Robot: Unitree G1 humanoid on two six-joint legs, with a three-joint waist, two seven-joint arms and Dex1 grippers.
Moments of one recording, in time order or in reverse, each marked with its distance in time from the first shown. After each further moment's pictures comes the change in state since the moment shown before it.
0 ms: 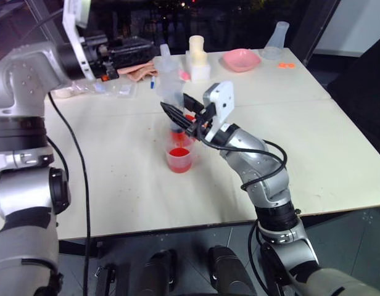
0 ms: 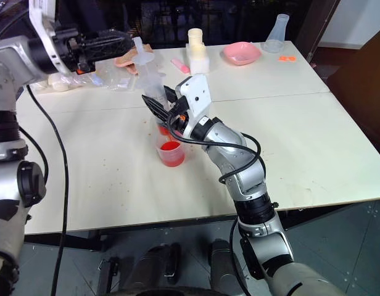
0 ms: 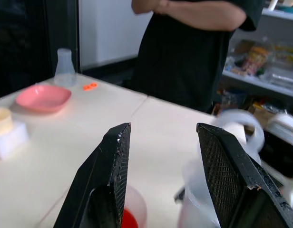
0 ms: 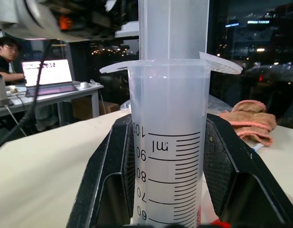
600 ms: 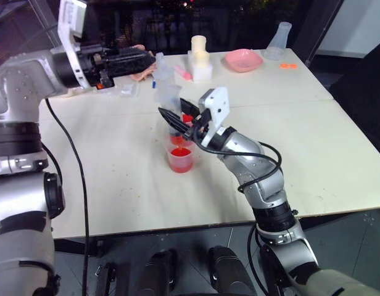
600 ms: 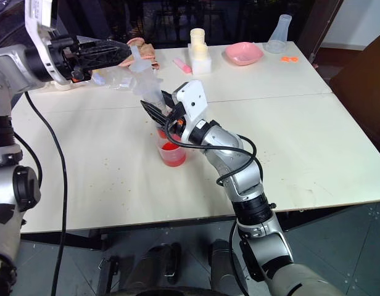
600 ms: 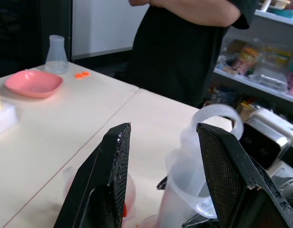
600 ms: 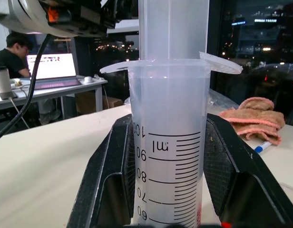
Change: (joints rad) left arm 0.026 0.019 -0.001 -0.004 -0.048 0.023 -0.041; right arm 0.012 0.004 0.023 0.031 -0.028 -0.028 0.016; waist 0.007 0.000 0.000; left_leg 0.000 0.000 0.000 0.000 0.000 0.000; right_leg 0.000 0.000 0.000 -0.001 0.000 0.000
